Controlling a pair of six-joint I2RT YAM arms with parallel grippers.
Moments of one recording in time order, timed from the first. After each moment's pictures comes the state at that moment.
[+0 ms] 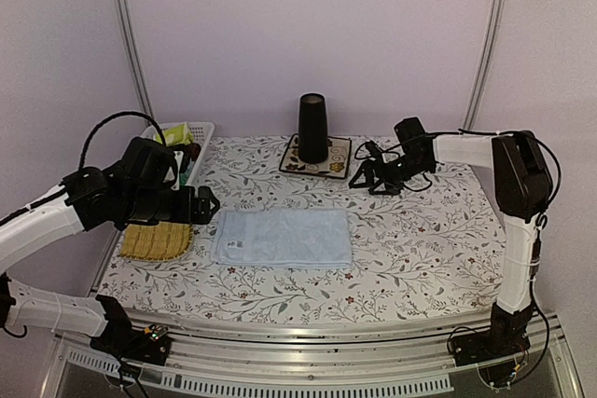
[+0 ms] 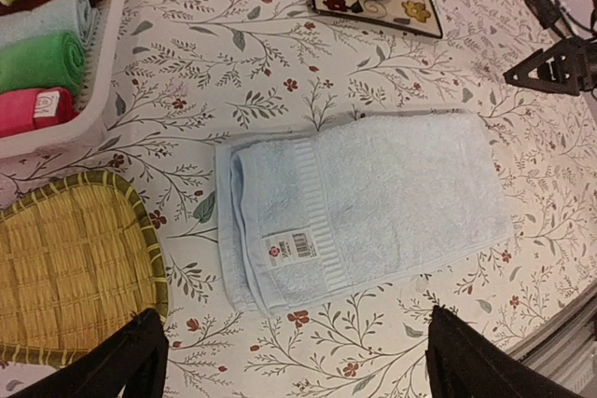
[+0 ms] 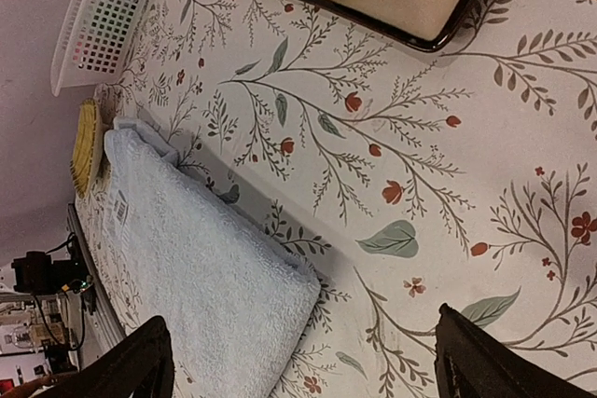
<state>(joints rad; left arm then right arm) -0.74 1.04 0.95 -0.69 -0.25 -0.52 0.34 2.07 1.51 -0.46 -0.66 0.20</state>
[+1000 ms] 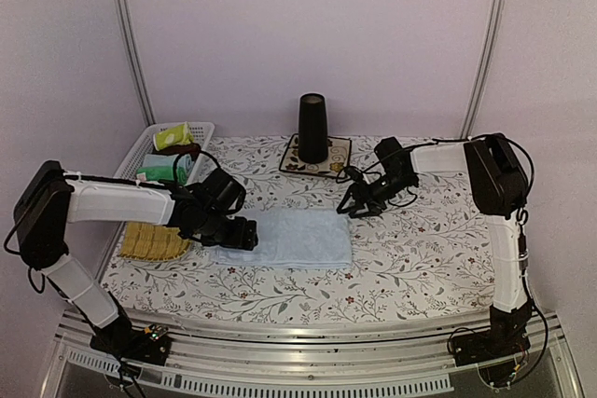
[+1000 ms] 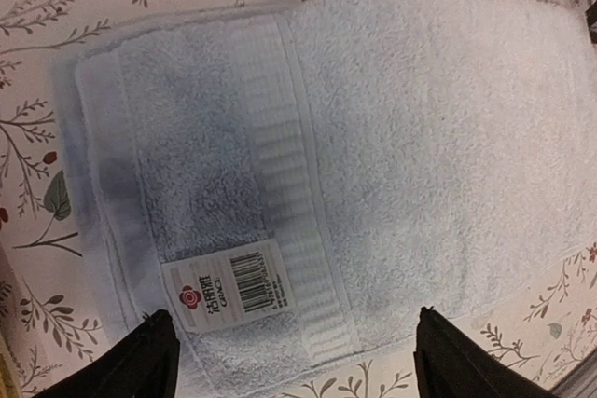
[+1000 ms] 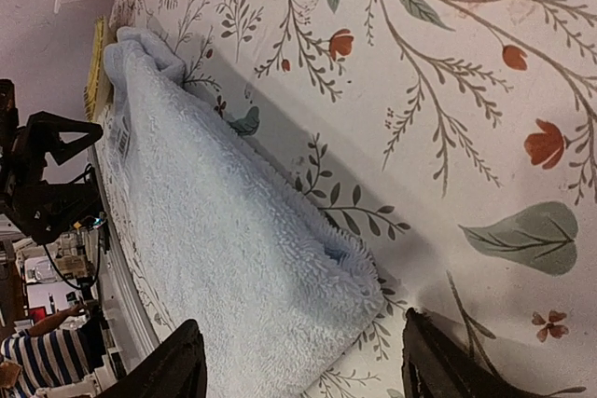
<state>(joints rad) -0.74 1.59 0.91 -0.40 -0.11 -0.58 0.41 2.24 1.59 -0.58 -0.81 0.10</state>
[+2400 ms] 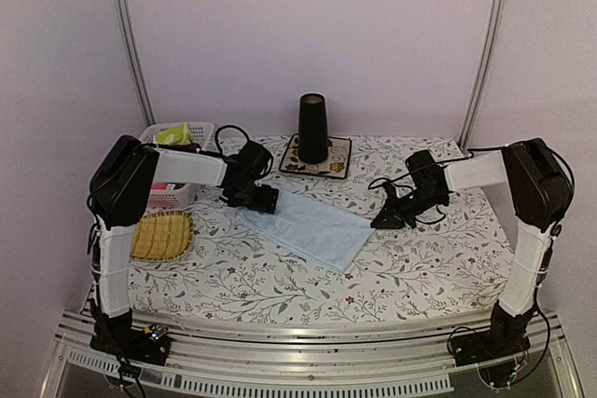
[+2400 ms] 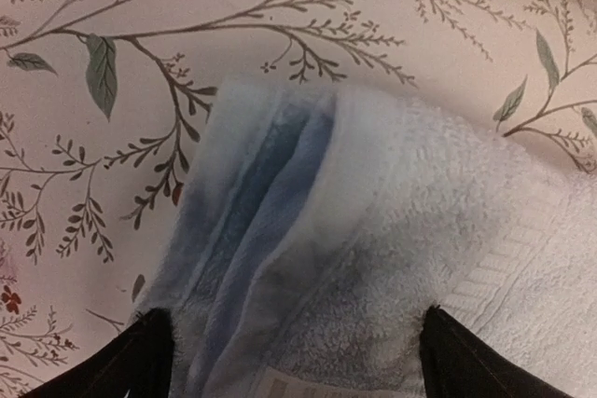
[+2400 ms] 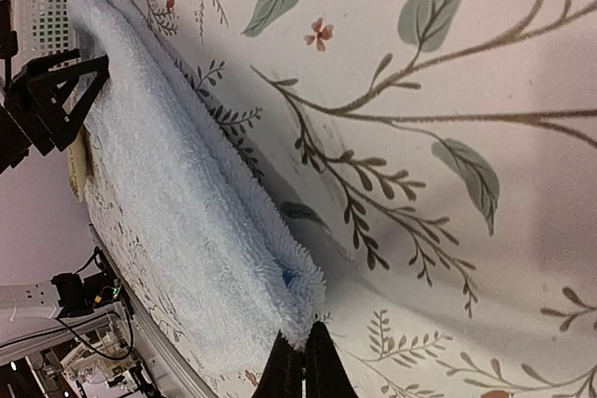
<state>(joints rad) -0.59 2.14 1.46 -0.40 -0.20 -0.36 0.34 1.96 1.15 -0.36 -0.68 0.45</state>
